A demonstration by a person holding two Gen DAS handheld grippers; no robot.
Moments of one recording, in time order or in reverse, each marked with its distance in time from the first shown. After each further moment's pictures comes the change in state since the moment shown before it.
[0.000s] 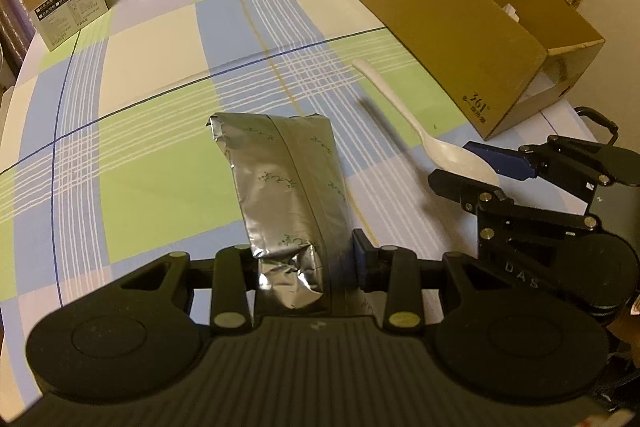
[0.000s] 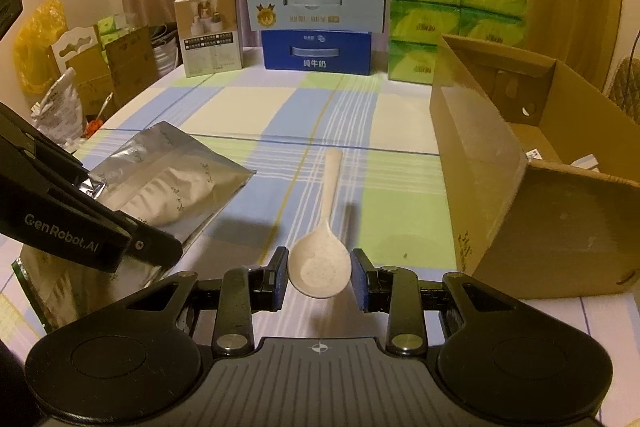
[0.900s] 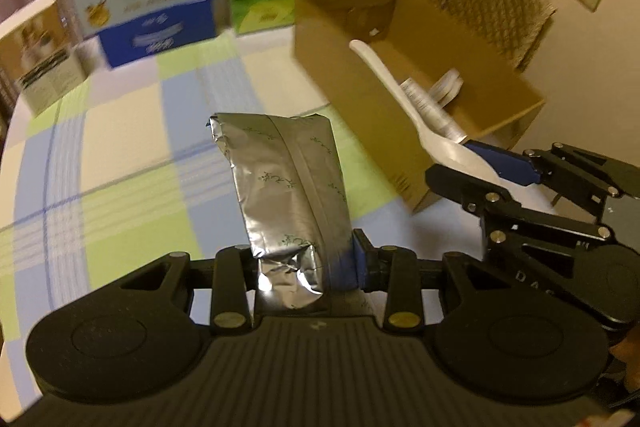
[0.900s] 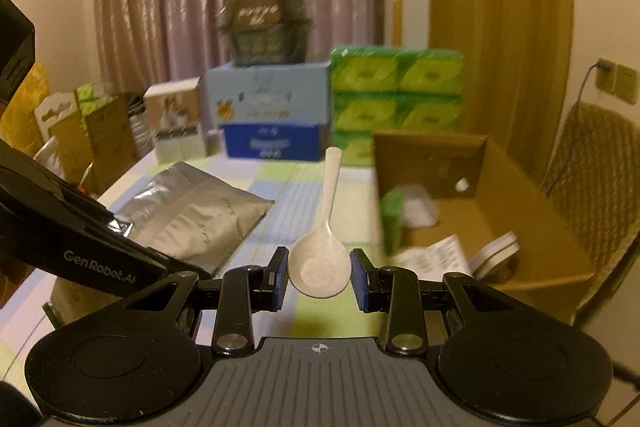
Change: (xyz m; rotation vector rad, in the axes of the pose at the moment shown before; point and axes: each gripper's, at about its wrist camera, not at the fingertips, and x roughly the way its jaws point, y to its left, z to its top) left arm -0.057 -0.052 0.052 0.028 -0.129 -0.077; right arm -0.087 -0.049 0.057 0.052 -0.186 -0.078
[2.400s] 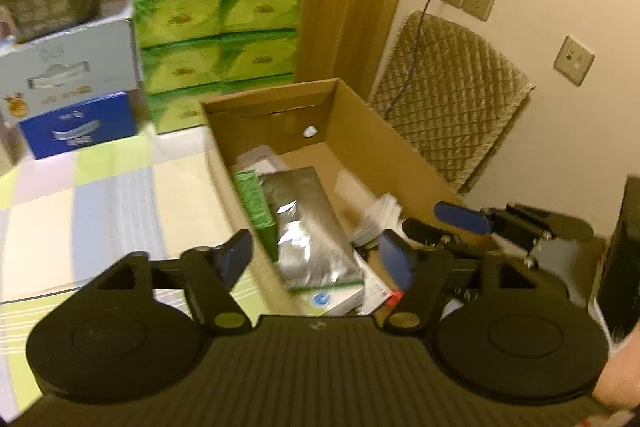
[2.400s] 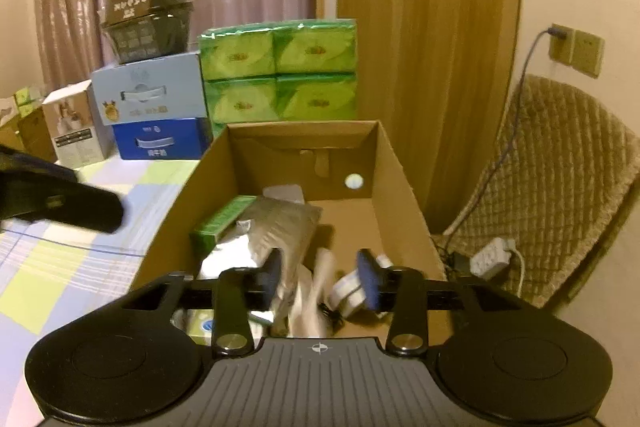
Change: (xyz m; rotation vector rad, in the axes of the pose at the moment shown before) left arm 0.055 -0.084 0.114 -0.027 -0.175 -0.047; right arm 0.061 -0.164 0.024 0.047 0.064 -0.107
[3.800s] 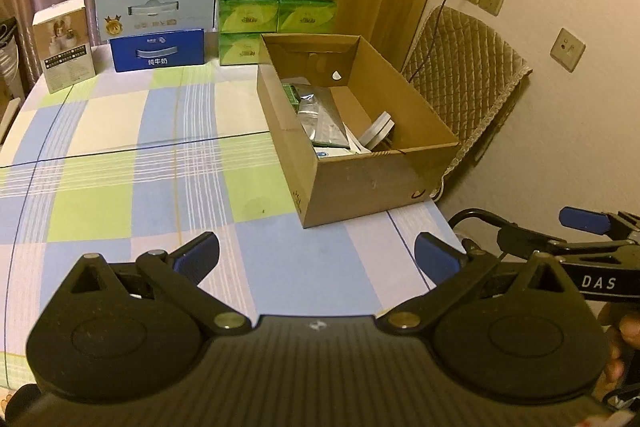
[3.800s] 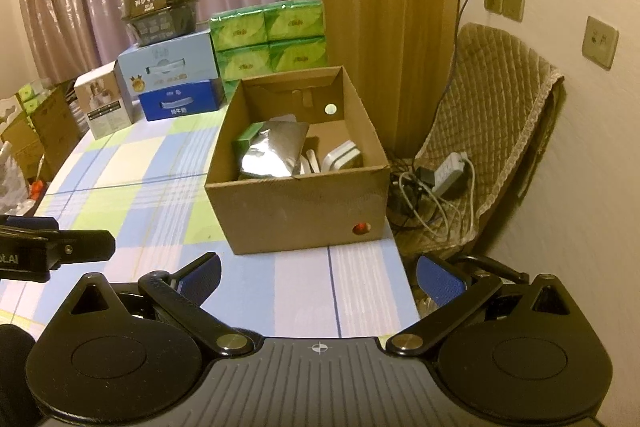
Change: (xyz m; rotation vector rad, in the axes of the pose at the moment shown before) left arm -0.141 -0.049 -0.134 -0.143 0.014 0.110; right arm -0.205 0.024 -0.061 0.103 0.140 -0.037
